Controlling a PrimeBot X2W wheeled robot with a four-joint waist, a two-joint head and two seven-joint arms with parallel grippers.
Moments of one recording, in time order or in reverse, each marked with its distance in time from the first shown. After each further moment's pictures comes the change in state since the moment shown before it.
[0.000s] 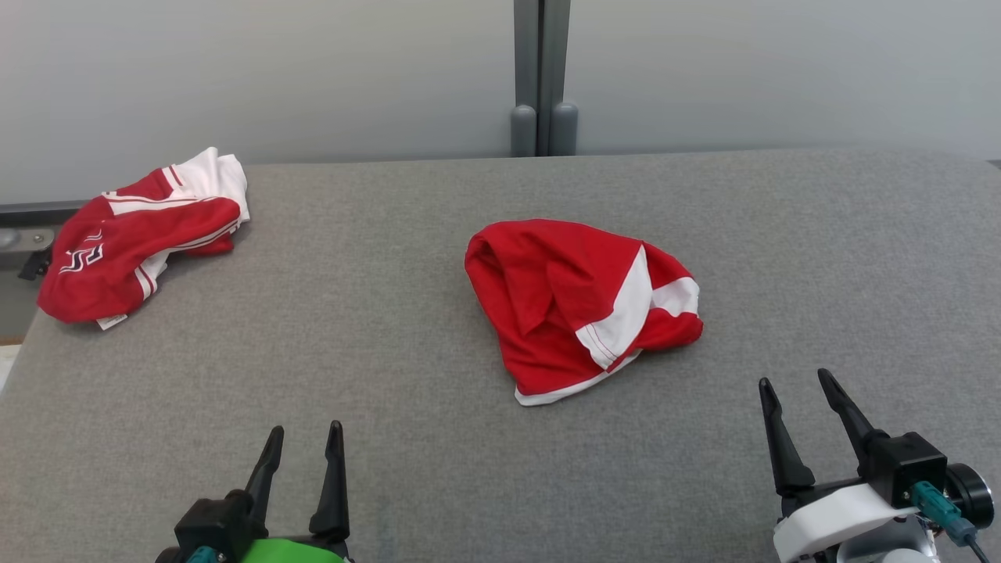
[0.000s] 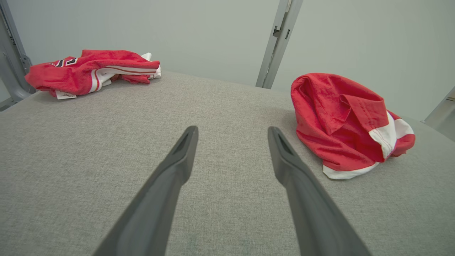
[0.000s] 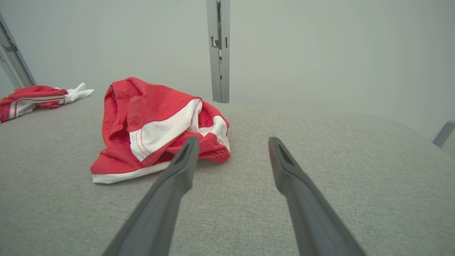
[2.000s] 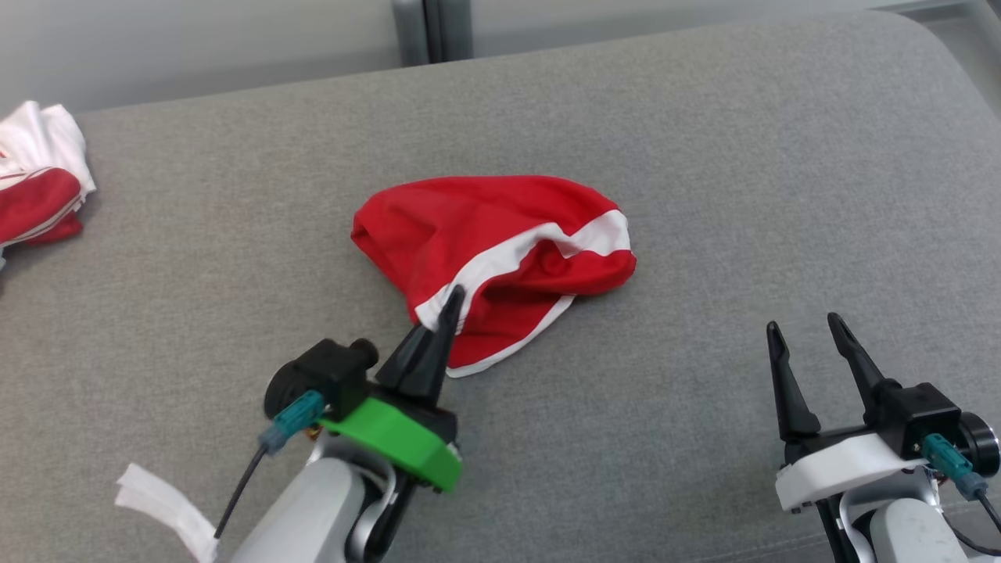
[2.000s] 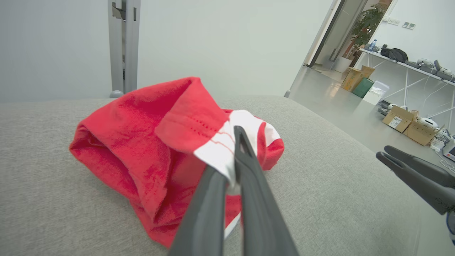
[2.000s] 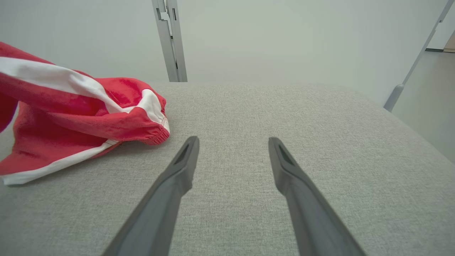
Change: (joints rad) left arm -0.414 0.081 -0.456 0.053 -0.231 0.001 0.001; right arm -0.109 0.000 -0.020 0.003 0.003 0.000 0.000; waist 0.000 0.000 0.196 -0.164
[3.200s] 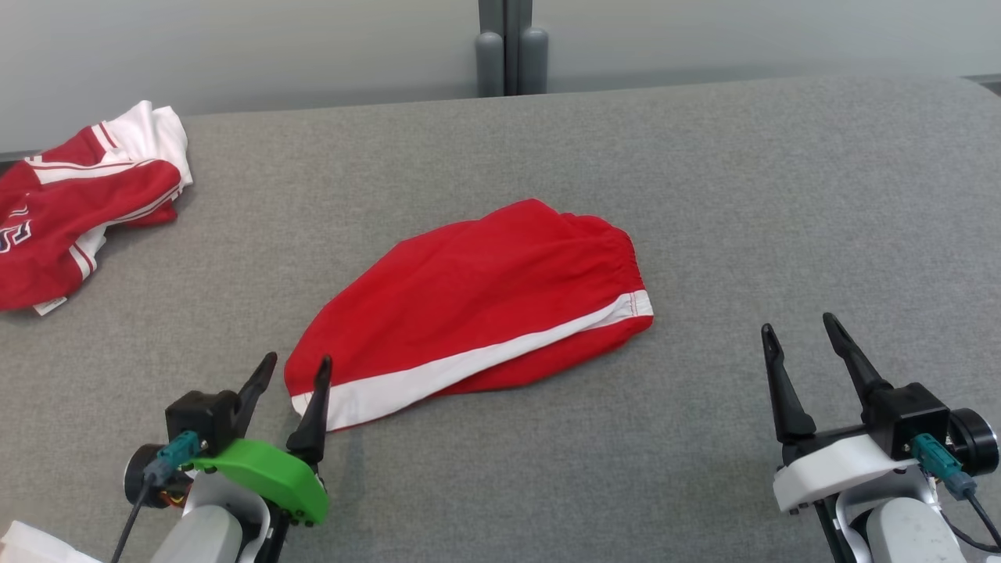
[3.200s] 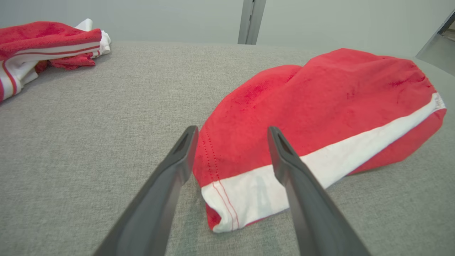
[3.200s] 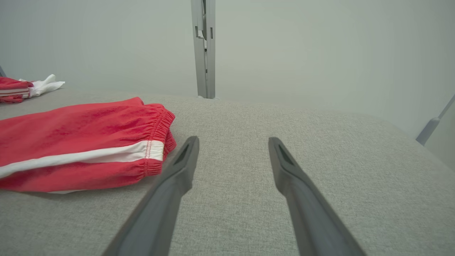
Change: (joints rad) left arm 0.075 0.155 0.149 0.245 -0.018 0.001 0.002; right arm 0.004 0.000 0.005 0.001 -0.047 0.000 0.000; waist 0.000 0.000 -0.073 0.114
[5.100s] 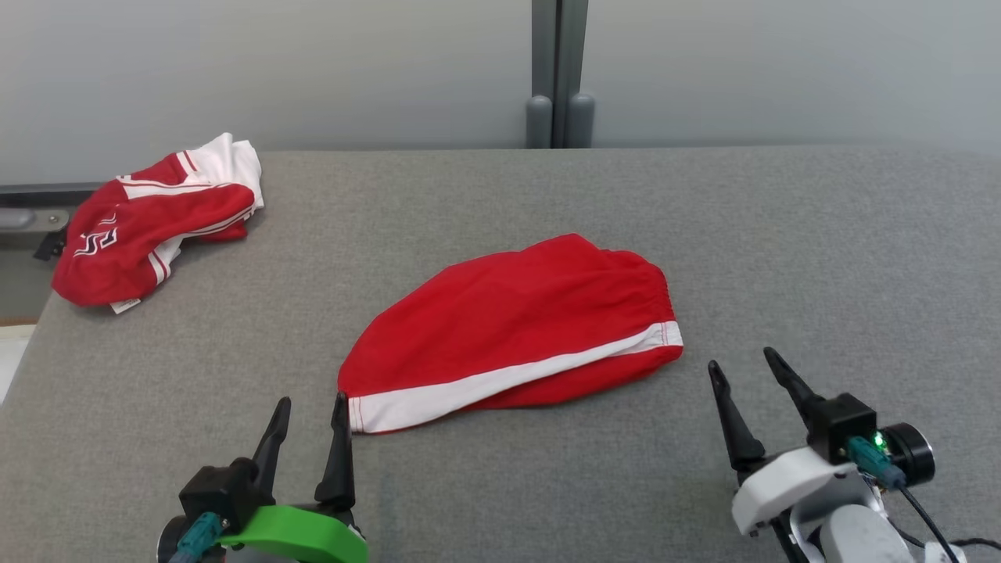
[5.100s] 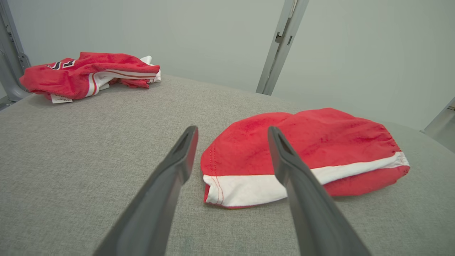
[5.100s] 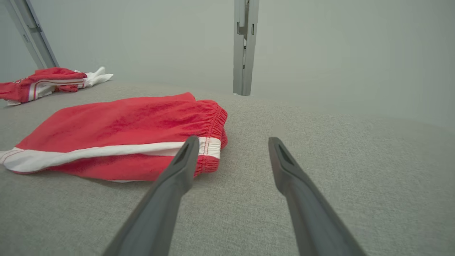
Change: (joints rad) left arm 0.256 -0.237 0.286 -0.242 0.212 -0.002 -0.002; right arm -0.035 0.000 0.093 0.163 0.017 0.000 0.000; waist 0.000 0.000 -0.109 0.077
